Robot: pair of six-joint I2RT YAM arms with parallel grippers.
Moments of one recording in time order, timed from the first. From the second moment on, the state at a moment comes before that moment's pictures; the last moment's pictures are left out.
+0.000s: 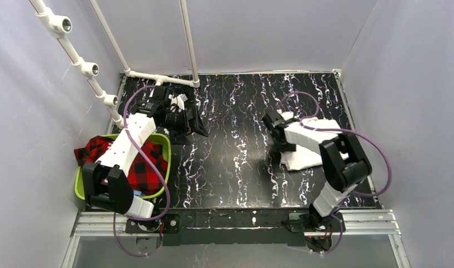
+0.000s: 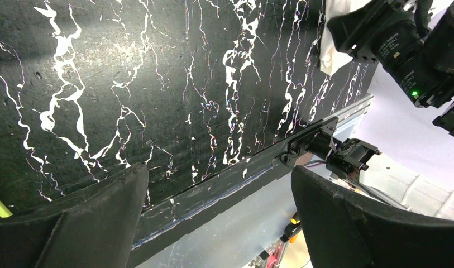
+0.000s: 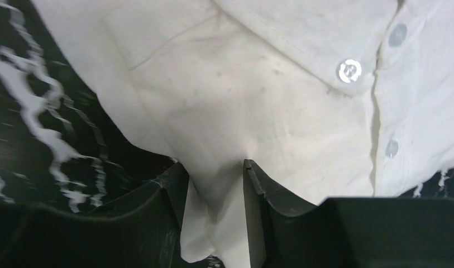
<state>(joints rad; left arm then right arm) -0.25 1.45 1.27 -0.94 0.54 -0.46 0.51 1.68 0.99 -0.64 0.51 0.51</state>
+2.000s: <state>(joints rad) -0.25 0.96 1.45 -1.25 0.17 -0.45 0.22 0.86 1.01 -0.62 0.26 0.42</state>
